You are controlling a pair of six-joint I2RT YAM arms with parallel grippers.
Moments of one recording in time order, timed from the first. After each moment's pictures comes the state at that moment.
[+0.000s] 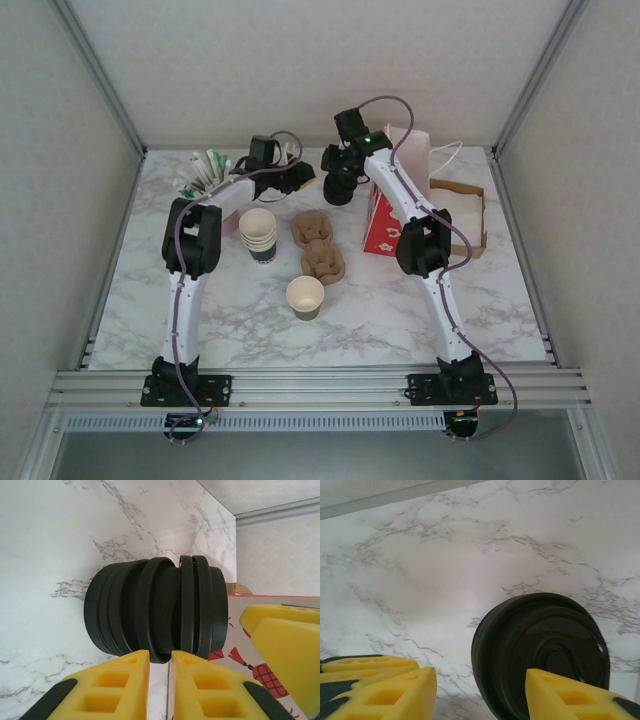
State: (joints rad) left arm -0.26 2.36 1.84 -0.11 0.69 -0.82; right arm 0.46 2.52 2.58 -0.97 -0.03 0.49
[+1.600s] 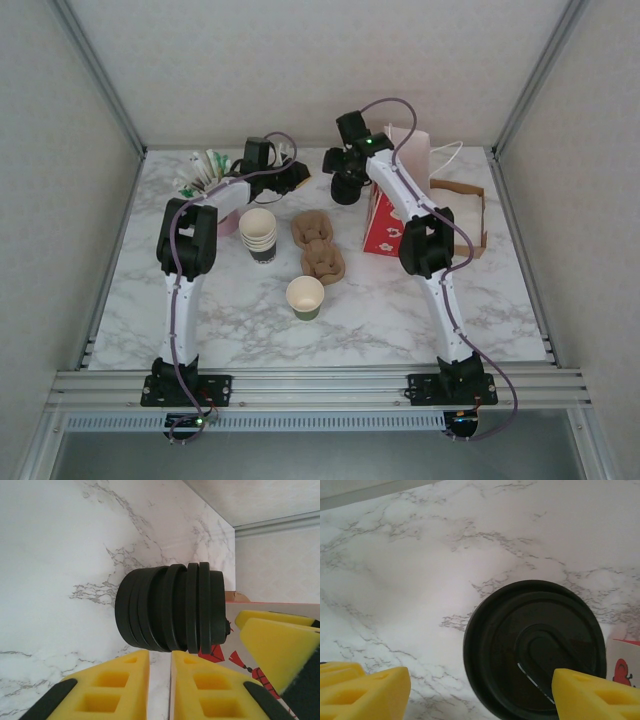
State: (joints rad) left arm -0.24 2.32 1.77 -0.05 0.67 -0.84; right arm 0.45 2.49 2.49 -0.96 0.04 0.49
